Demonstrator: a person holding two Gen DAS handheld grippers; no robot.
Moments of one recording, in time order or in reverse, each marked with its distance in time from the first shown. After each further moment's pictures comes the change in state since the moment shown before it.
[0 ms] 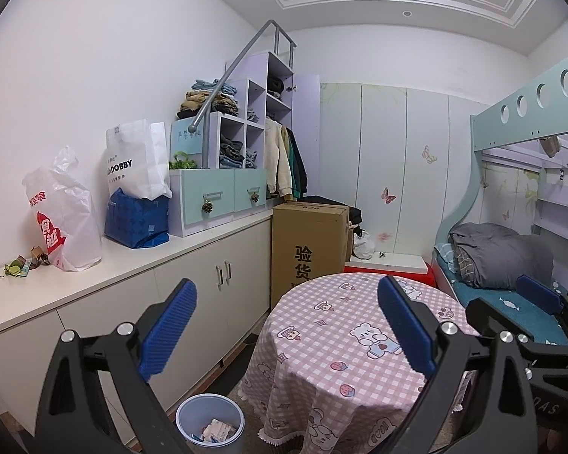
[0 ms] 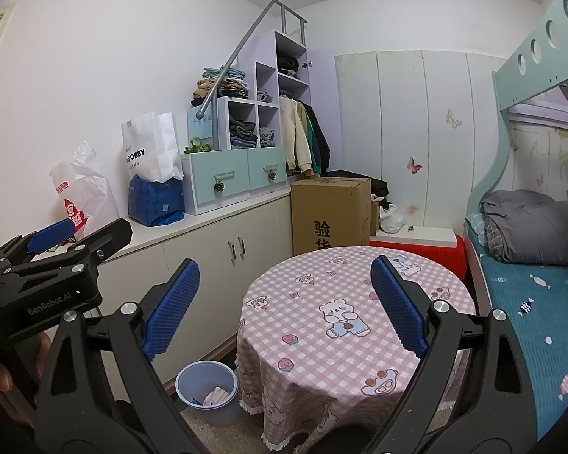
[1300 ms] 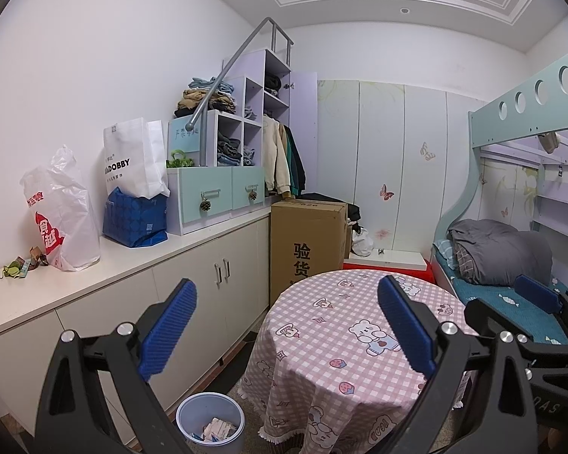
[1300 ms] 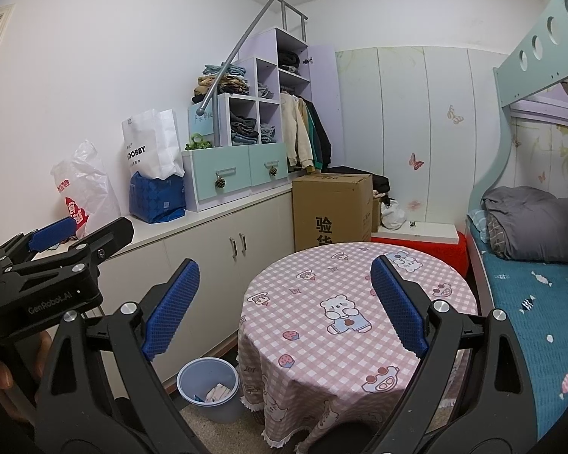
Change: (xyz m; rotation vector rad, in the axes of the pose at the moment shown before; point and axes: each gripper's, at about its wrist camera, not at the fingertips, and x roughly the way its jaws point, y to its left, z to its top) left arm 0.001 -0.004 -0.005 0.007 0.005 -0.002; right arm 0.001 -0.002 -0.005 0.002 0.012 0.008
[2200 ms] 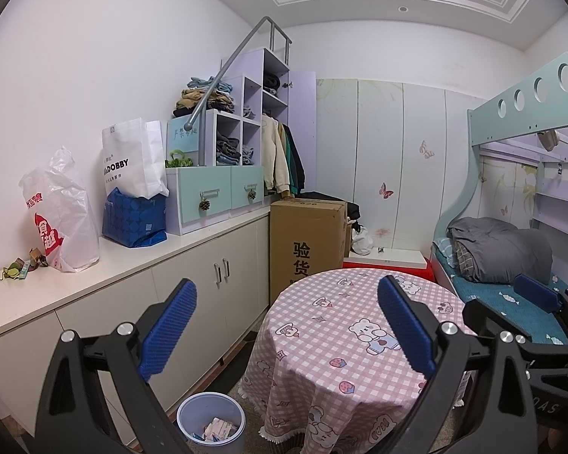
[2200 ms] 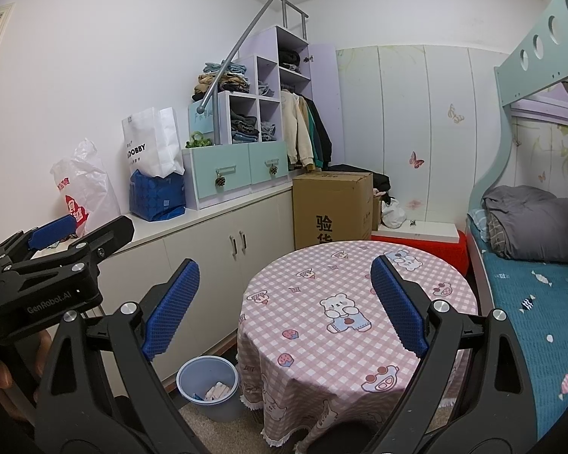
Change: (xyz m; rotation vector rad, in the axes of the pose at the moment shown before) left arm 0.001 0.001 0.000 0.004 0.005 -0.004; right arm 0.001 -0.001 0.000 0.001 0.006 0.000
